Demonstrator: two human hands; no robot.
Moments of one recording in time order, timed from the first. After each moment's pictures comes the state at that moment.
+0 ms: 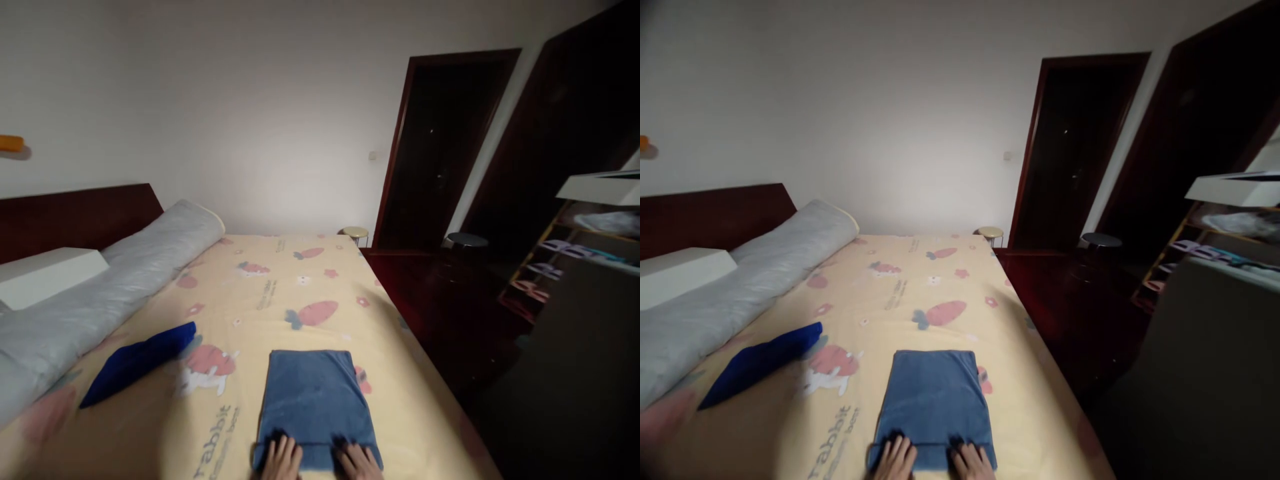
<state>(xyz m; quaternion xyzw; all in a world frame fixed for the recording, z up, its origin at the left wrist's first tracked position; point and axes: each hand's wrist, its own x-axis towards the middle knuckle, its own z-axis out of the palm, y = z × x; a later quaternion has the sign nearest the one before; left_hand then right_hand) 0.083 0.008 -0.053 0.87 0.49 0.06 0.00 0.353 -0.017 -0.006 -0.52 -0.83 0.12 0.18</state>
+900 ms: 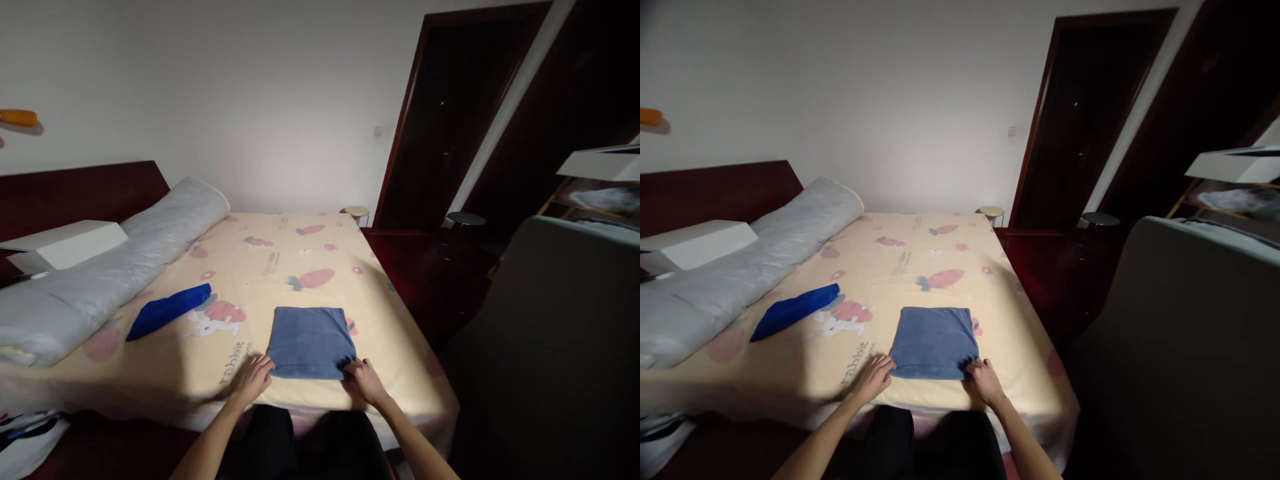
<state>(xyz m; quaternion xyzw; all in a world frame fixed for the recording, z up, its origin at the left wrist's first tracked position) 0.018 0.001 0.070 0.84 0.52 0.07 0.11 0.384 -0.016 0.072 -0.58 -0.79 0.16 0.07</state>
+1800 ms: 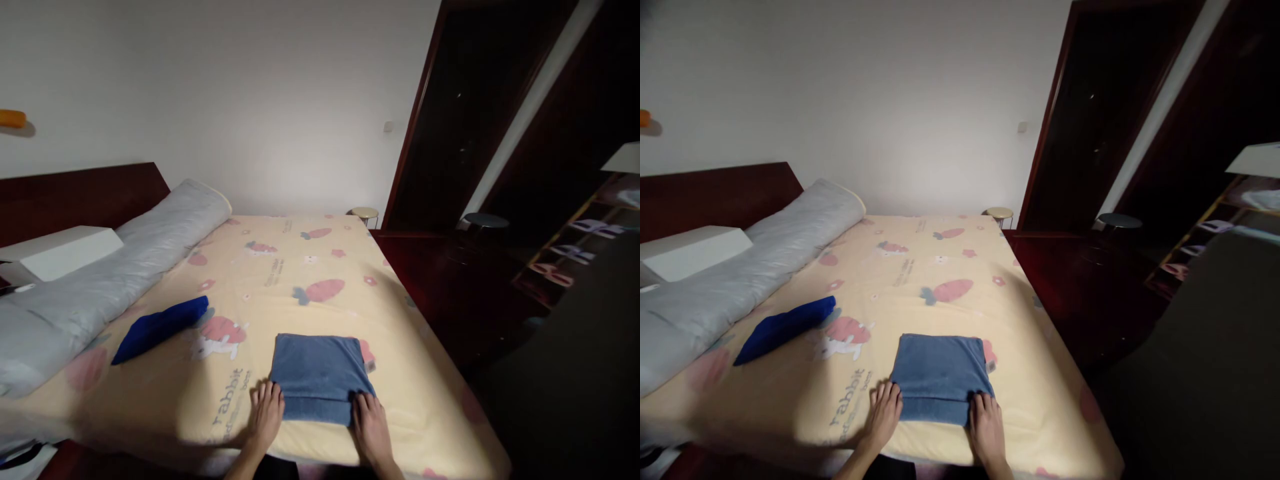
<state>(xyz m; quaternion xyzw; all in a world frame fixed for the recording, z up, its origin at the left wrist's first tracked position) 0.070 0.015 0.019 0.73 0.67 0.10 0.02 0.333 -0.012 0.004 -0.67 -0.70 0.04 0.22</state>
